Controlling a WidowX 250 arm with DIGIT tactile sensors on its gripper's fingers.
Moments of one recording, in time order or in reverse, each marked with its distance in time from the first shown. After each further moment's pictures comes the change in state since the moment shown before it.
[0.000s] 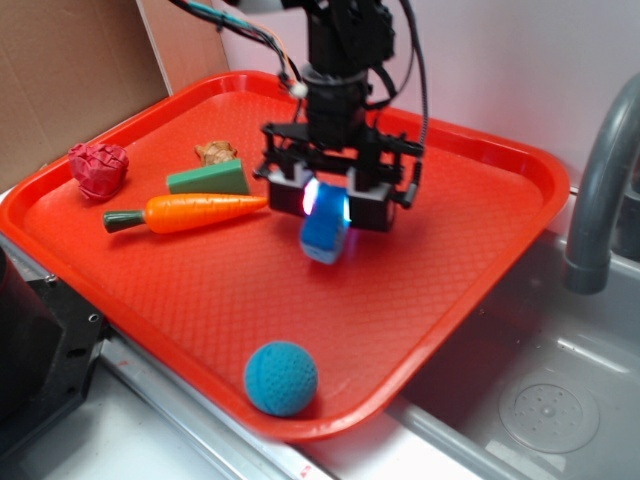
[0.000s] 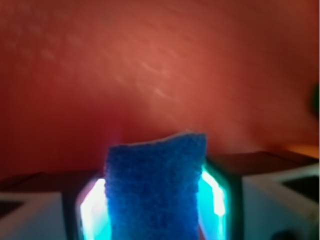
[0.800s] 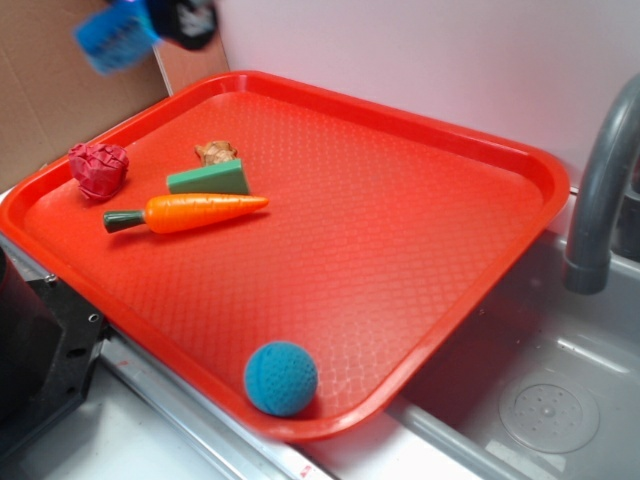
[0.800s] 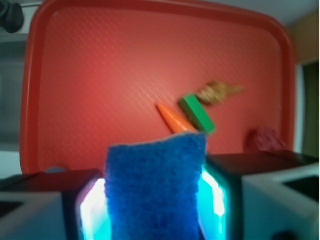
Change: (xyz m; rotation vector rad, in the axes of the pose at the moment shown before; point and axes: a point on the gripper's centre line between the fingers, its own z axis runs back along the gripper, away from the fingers) arm -0.070 0.075 0.155 0.001 -0.108 -0.437
